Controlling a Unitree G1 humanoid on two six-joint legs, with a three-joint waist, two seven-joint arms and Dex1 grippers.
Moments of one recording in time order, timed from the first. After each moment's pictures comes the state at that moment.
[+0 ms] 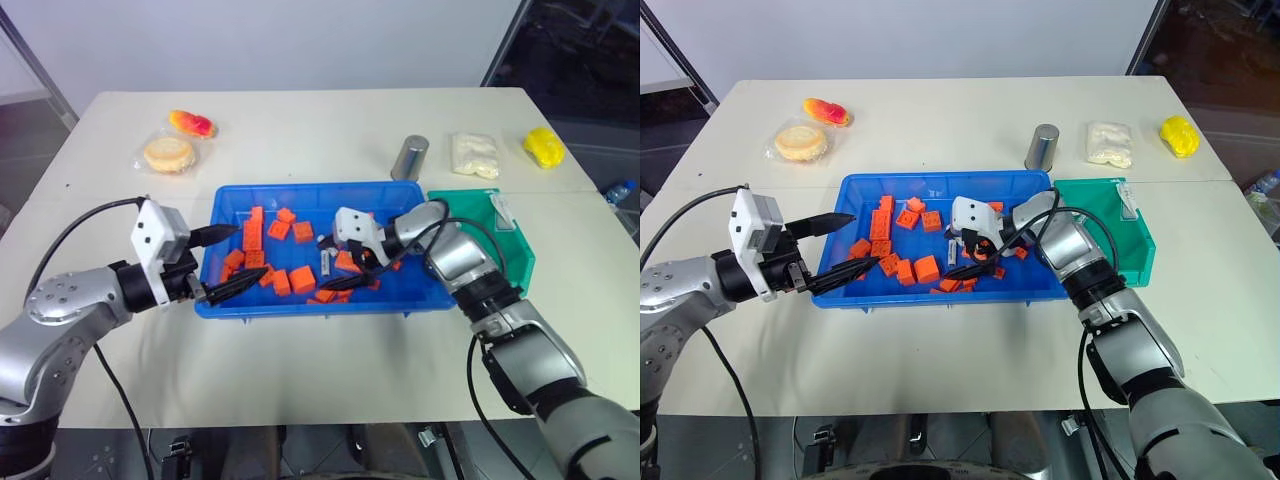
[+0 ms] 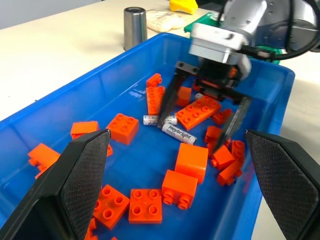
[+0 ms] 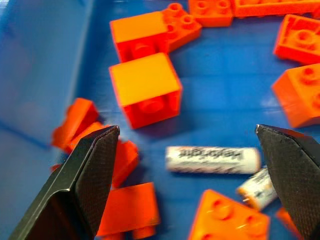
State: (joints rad) left arm -0.09 0.80 0.26 -0.56 -0.76 0.65 -0.75; right arm -0.88 -0.40 0.41 0.49 0.00 0.20 1.27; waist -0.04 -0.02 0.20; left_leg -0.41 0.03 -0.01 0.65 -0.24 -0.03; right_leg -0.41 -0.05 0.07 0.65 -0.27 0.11
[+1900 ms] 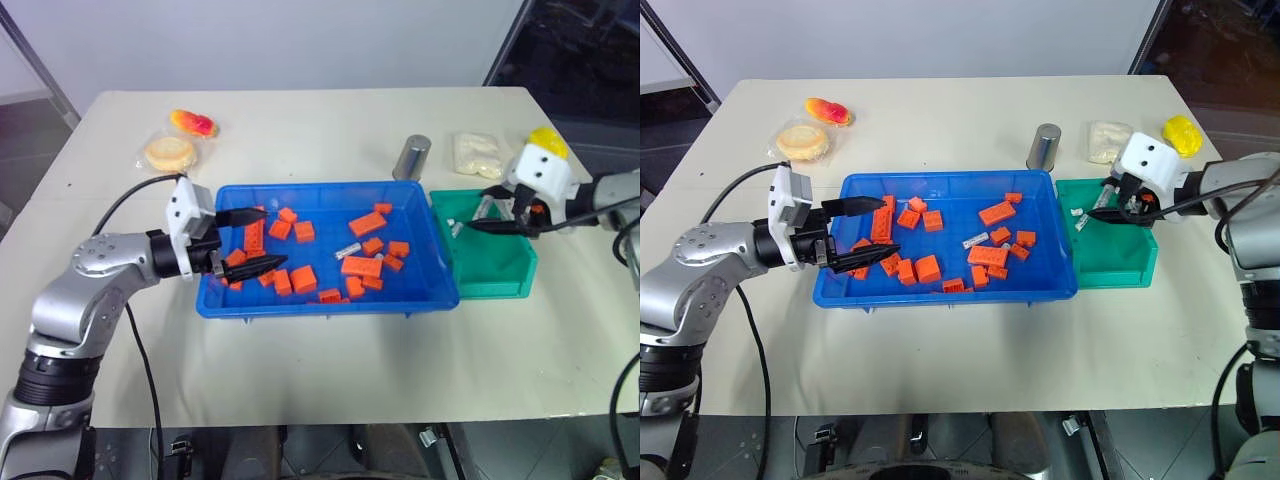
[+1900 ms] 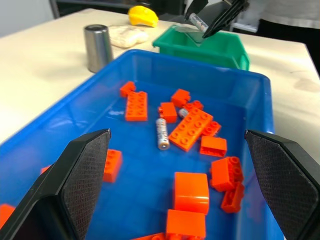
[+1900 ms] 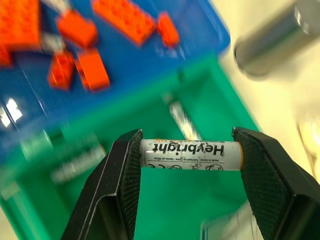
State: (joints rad) left arm -0.37 0.72 0.05 -0.25 -0.63 0.52 -1.00; right arm -0.61 -1.04 0.01 0.12 0.05 0.43 1.19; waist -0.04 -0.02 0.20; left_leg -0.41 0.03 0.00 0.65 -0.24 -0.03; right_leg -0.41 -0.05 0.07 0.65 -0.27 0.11
